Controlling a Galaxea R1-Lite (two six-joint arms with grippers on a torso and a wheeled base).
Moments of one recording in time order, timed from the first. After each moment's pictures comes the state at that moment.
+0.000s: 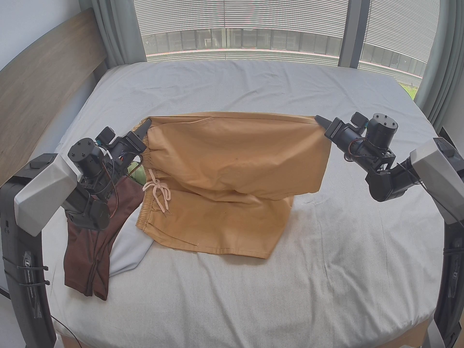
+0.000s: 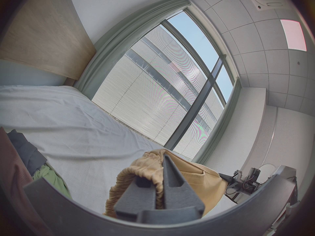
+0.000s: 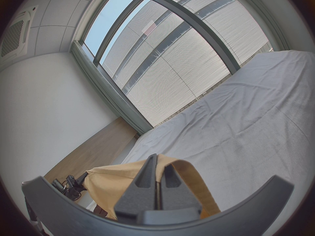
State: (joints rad) left arm -0.08 2.35 -1.19 -1.54 -0.33 -0.64; right arm 0.16 2.33 -1.42 -1.09 0.32 0.62
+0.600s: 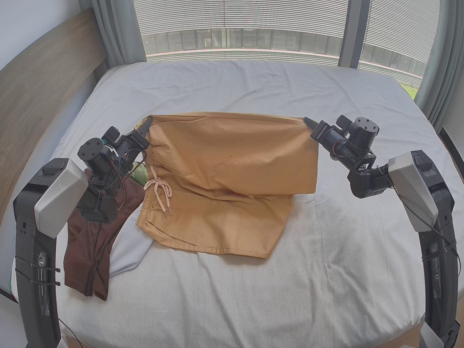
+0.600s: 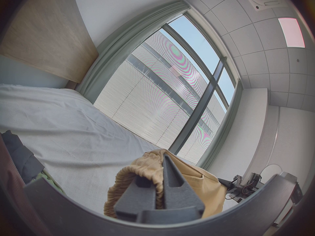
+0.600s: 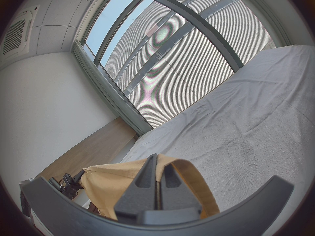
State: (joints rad) left arm -0.07 2.50 -1.42 -1.49 -0.30 -0.64; right arm 0.17 2.56 -1.78 -0.99 0.33 0.62
